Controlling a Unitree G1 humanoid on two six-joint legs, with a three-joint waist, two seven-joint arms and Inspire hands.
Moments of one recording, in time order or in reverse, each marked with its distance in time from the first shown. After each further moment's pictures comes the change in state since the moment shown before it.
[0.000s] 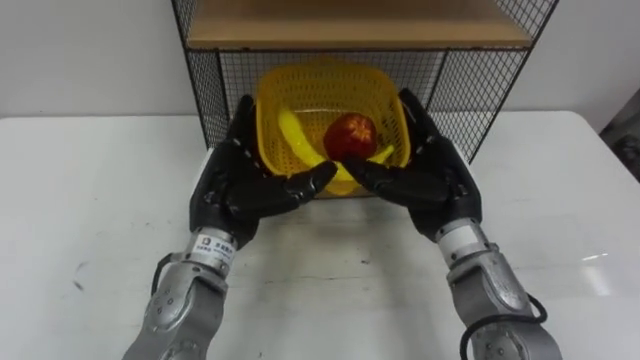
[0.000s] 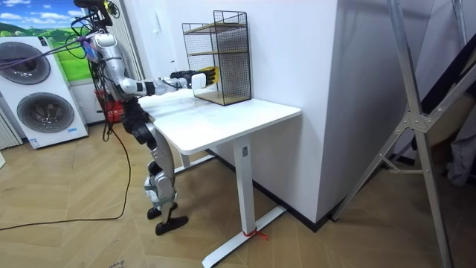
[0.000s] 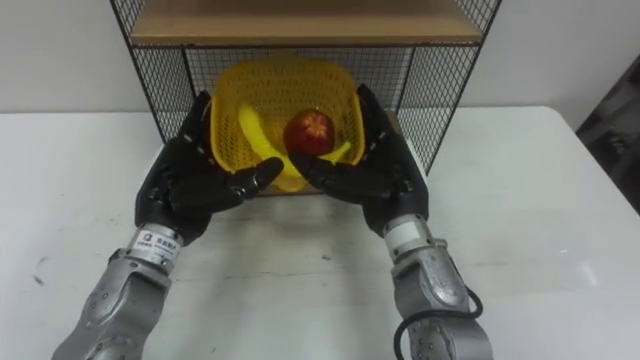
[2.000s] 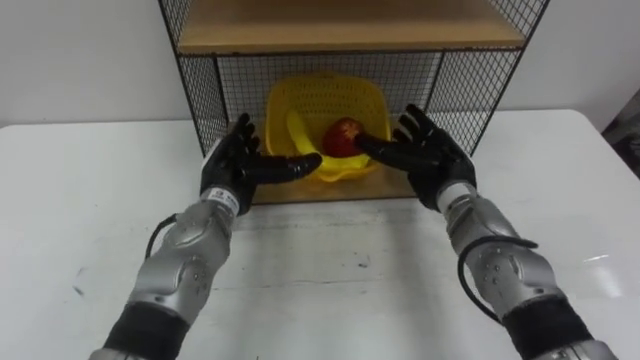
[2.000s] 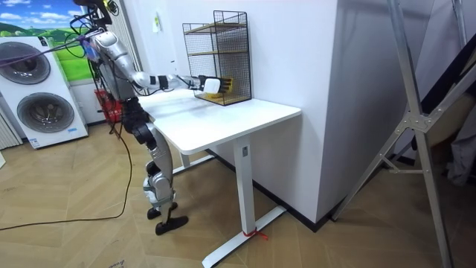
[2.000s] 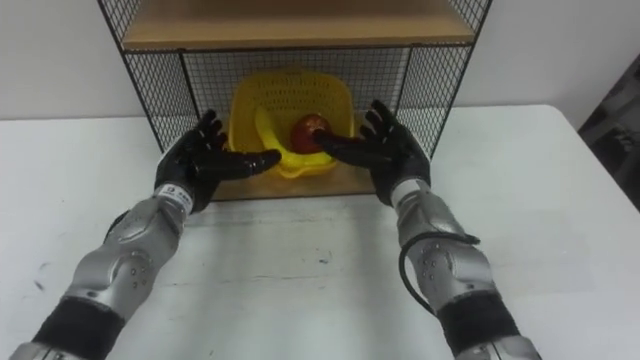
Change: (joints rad) left arm -0.257 -0.025 0.123 0.293 0.116 0.266 0.108; right arm -0.232 -0.032 -0.089 0.233 -0.009 0.225 -0.149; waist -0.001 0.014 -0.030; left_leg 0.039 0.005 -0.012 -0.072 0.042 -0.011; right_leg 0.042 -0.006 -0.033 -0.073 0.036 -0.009
